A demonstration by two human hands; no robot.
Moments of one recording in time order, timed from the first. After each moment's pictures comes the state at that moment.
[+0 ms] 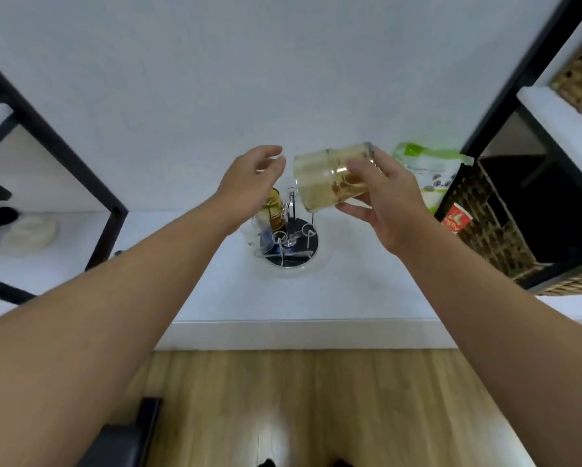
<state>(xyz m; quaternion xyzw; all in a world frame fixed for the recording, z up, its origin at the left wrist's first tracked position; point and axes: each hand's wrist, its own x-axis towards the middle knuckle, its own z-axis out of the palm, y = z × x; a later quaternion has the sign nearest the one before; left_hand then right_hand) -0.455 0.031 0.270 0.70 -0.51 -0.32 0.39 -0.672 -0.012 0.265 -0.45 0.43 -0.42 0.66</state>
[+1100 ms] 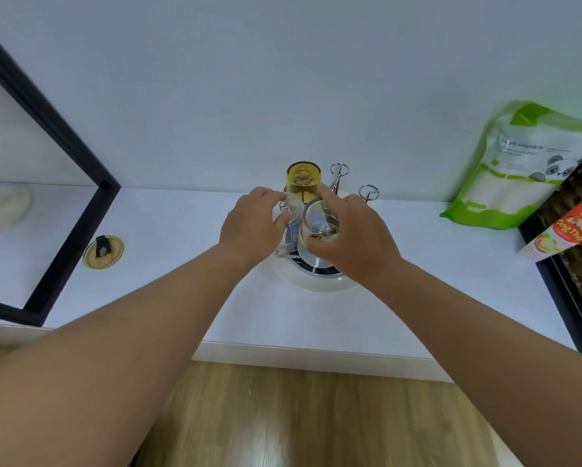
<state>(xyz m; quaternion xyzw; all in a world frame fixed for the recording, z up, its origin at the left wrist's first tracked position) -0.364 -0.006 0.036 0.77 -0.59 -0.12 0.21 -0.554 -0.048 0.049 -0.83 0.46 -0.19 0.24</state>
